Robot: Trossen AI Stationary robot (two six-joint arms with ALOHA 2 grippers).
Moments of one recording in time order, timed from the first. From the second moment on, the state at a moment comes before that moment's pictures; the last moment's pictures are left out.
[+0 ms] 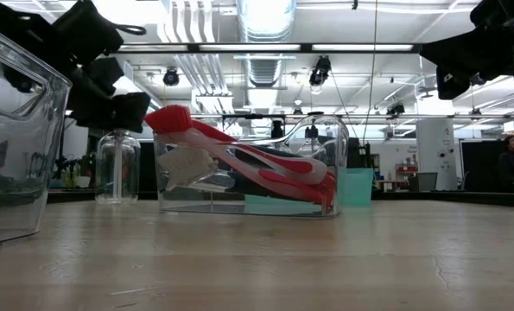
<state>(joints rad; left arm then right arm) 0.12 0.91 0.34 -0.06 -1.12 -0.57 0.18 0.13 0.06 0.13 0.18 0.13</state>
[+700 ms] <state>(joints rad) 0.15 0.91 0.34 -0.03 -1.07 -0.56 0.18 0.13 0.06 0.13 0.18 0.13</state>
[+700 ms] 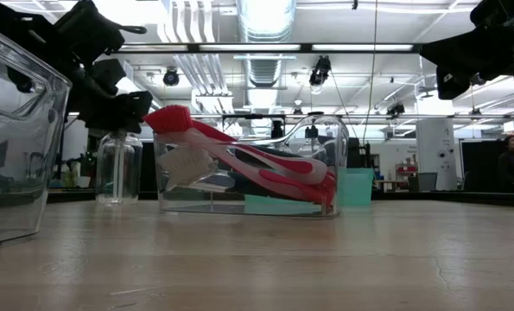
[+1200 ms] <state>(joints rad) 0.15 0.90 0.34 0.13 -1.05 -0.42 0.18 0.13 0.06 0.13 0.18 0.13</state>
